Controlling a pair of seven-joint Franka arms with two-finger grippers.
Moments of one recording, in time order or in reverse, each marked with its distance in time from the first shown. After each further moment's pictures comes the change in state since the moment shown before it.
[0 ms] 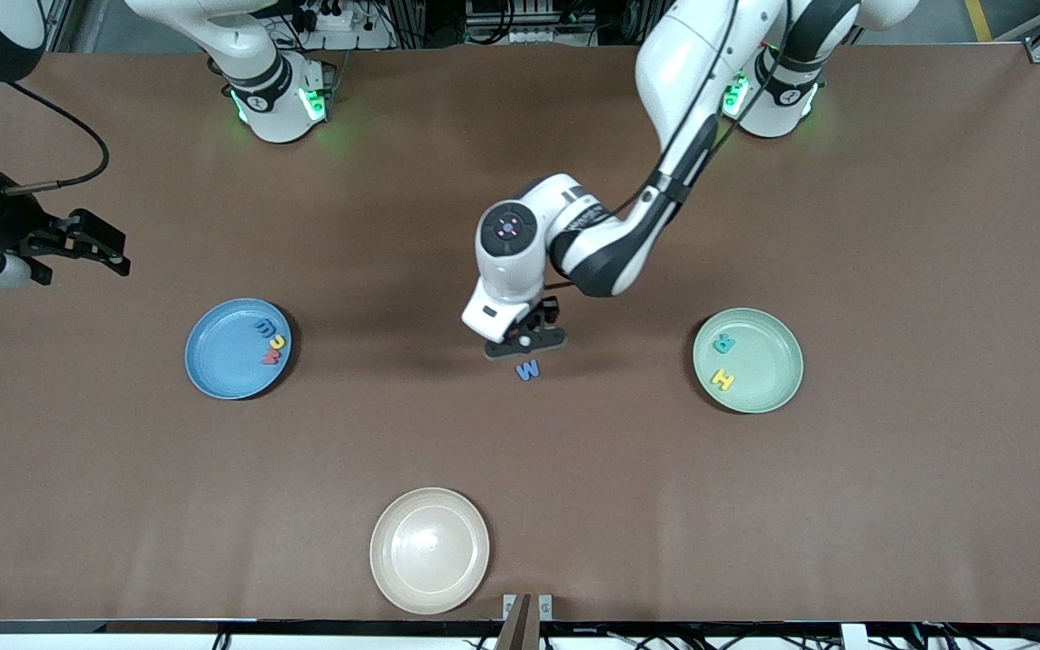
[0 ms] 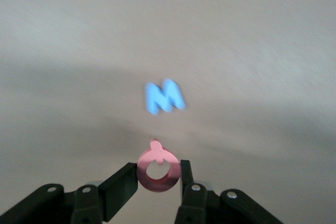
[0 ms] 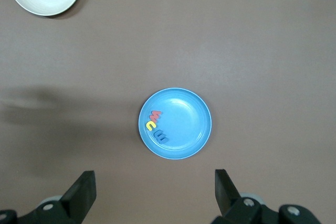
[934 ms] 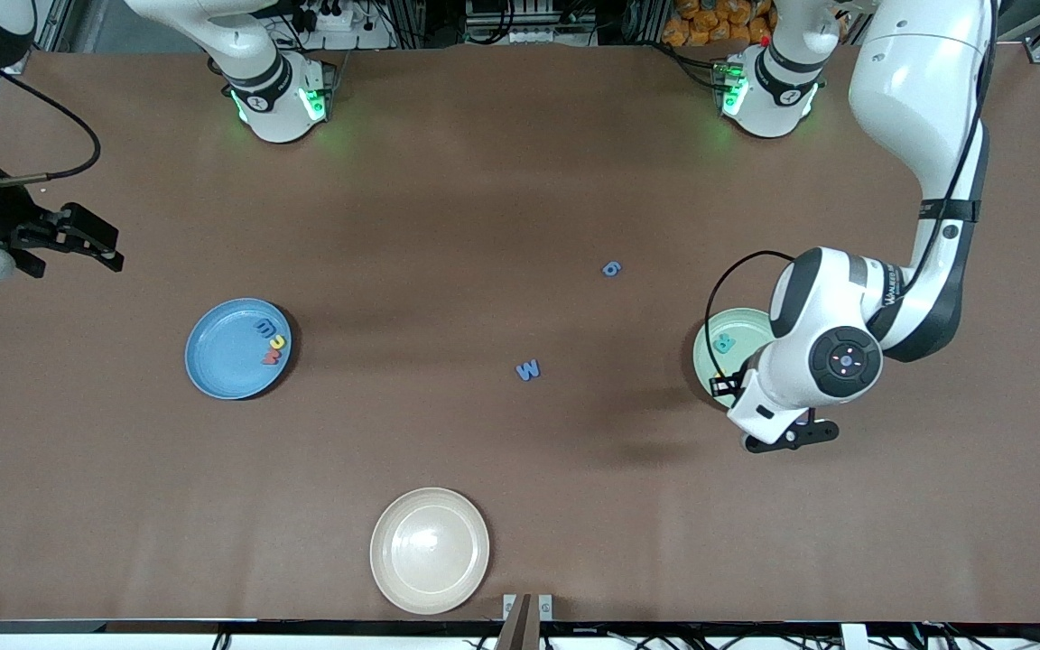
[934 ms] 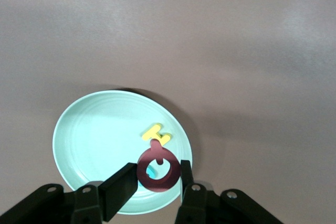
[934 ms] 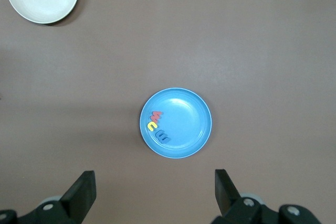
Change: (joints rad) left arm 0.494 -0.182 -0.008 -0.158 -0.023 -0.176 0.527; right arm 0.000 -0.016 -0.002 0.001 0.001 -0.009 0.051
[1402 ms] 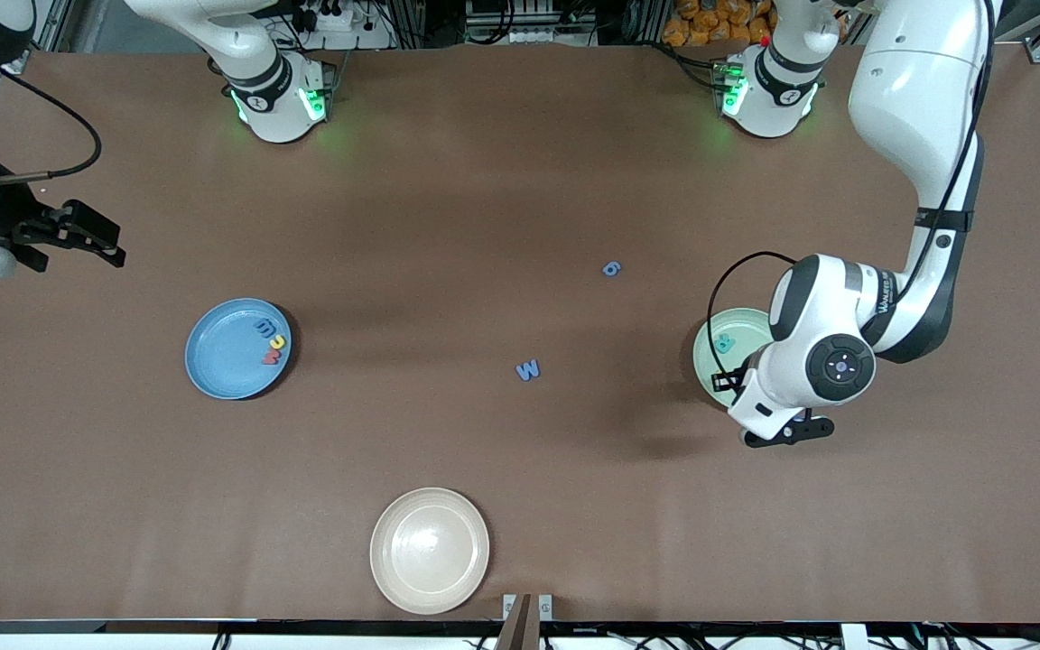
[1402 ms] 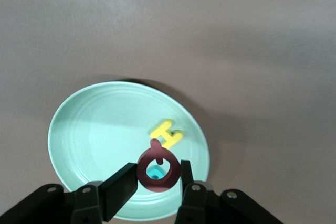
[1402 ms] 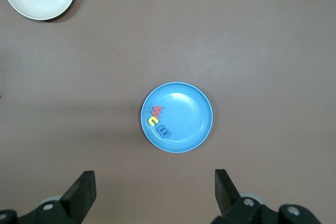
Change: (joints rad) left arm 0.025 0.010 -0.002 -0.099 0.000 0.061 0.029; right arm 0.000 -0.006 0.002 0.000 0.000 -0.023 0.014
